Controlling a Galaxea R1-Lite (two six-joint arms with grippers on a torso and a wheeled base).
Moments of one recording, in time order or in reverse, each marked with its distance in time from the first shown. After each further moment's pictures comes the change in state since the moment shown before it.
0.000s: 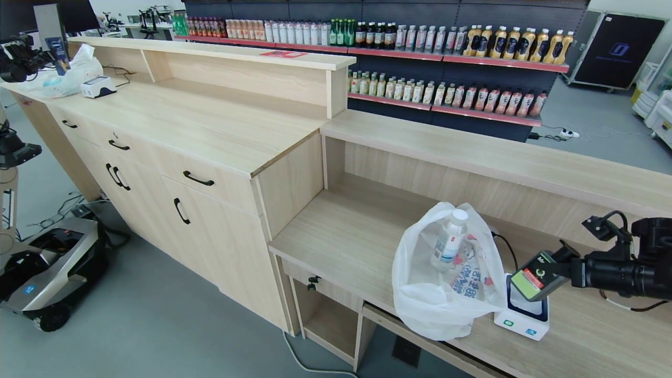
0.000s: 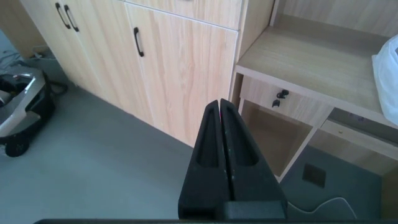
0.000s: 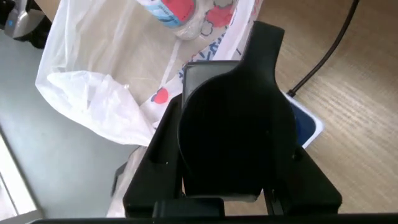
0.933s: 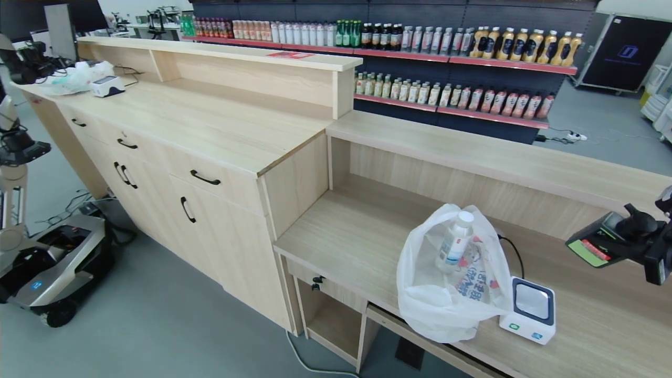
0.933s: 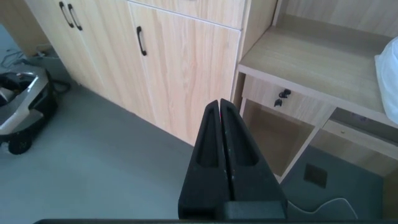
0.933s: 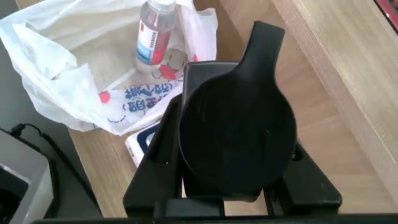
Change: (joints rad) left arm 0.000 0.000 0.000 0.000 -0.001 0.000; right arm -0.054 -0.494 0.154 0.059 -0.016 -0.590
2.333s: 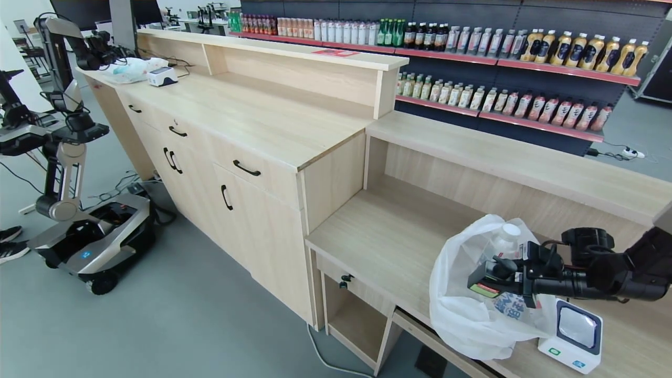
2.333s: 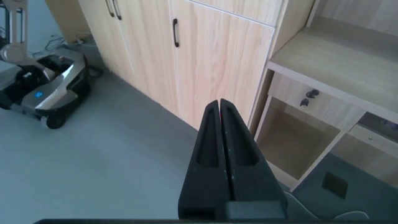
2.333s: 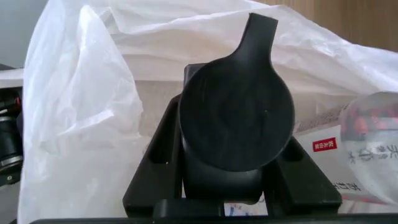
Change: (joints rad) left arm 0.000 0.000 0.000 0.000 0.000 0.000; right arm 0.236 0.729 -0.264 -0.085 0.211 -0.346
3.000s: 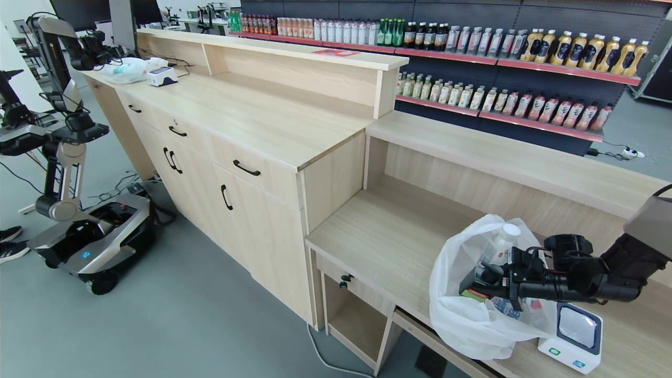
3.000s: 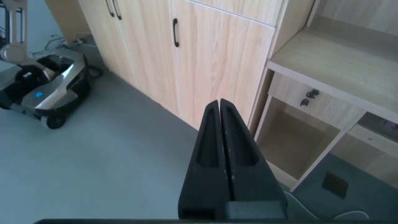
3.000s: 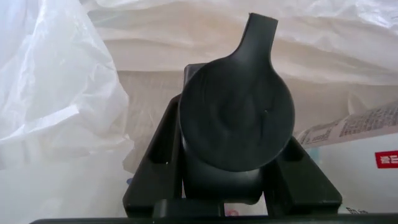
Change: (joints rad) left arm 0.000 0.000 0.000 0.000 0.001 0.000; right arm 0.023 0.118 -0.089 0.006 -0.010 0.024
